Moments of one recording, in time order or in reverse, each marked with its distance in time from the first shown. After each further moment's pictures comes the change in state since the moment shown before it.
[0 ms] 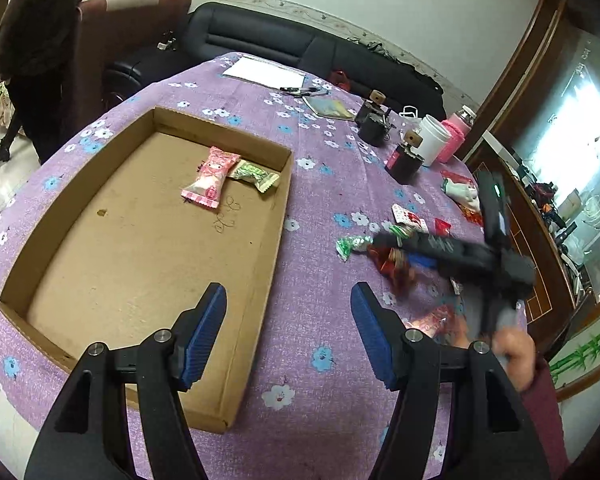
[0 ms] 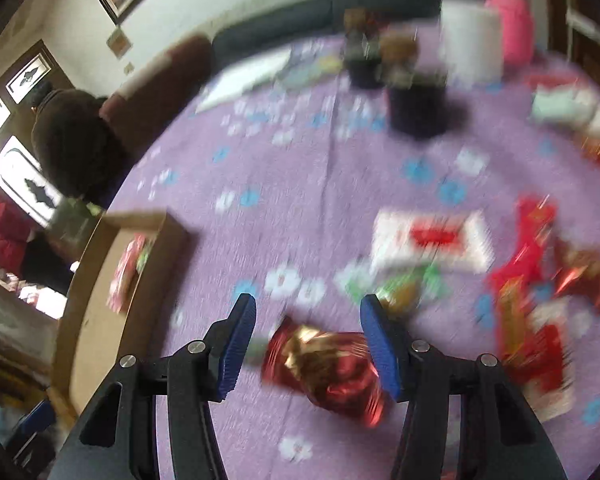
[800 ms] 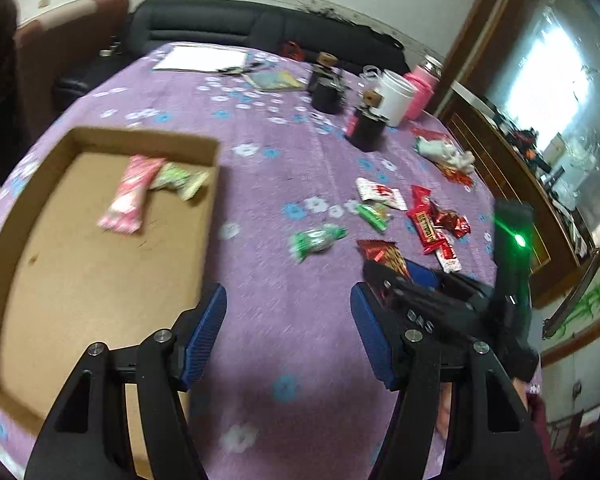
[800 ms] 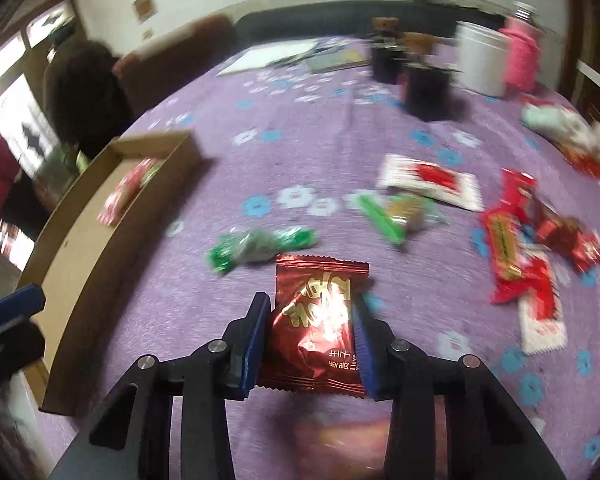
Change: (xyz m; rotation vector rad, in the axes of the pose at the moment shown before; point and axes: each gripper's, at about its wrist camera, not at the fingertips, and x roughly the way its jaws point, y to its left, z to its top) left arm 0.056 -0.053 0.023 0.191 0.112 -0.079; right arm -0.020 0.008 -0.053 -0.154 -0.148 -0.212
